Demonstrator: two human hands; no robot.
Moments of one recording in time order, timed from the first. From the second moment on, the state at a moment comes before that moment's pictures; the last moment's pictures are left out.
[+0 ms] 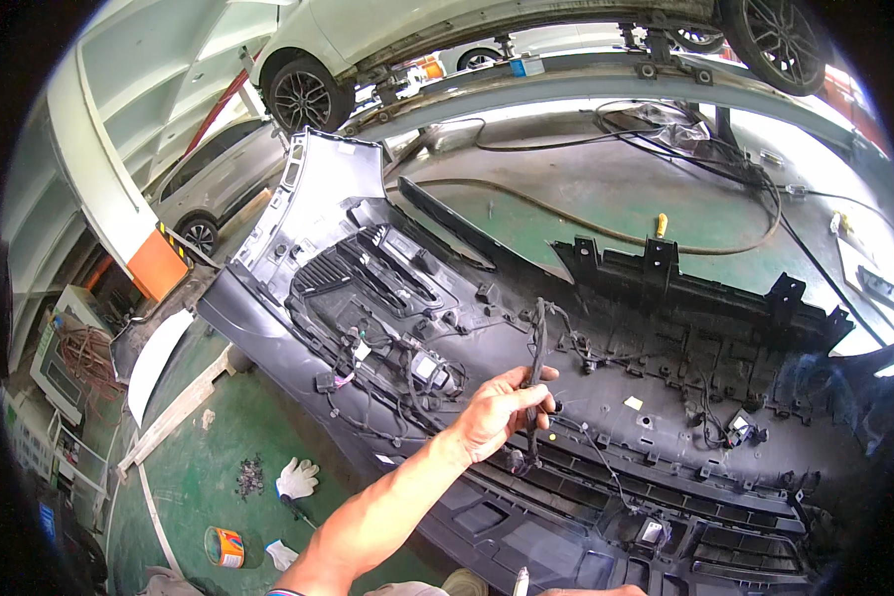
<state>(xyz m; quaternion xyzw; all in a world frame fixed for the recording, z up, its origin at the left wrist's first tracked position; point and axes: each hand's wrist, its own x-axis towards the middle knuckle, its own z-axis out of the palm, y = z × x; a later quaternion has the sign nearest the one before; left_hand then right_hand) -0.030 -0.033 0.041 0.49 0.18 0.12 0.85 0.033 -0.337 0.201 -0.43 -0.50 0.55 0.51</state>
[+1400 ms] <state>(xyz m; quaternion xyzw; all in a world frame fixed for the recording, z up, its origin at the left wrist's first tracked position) -0.015 -0.080 0.011 0.65 0.19 -0.07 0.74 0.027 -0.355 0.183 -0.24 -0.49 0.60 0.58</state>
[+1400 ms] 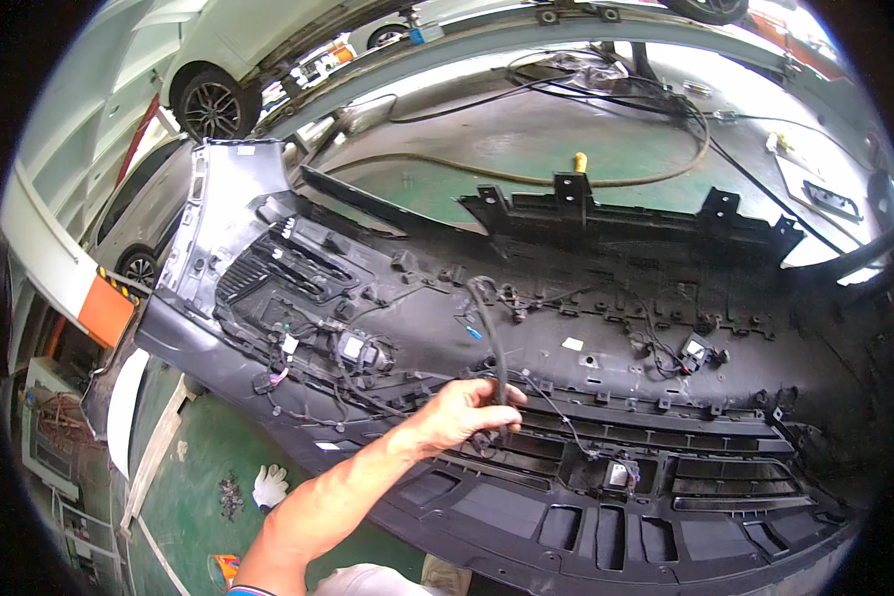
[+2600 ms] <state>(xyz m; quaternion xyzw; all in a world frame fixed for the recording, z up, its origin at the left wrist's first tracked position) -0.048 0.082 0.131 0.55 0.23 0.24 0.76 0.058 -0.391 0.154 -0.24 -0.40 0.62 0.63</state>
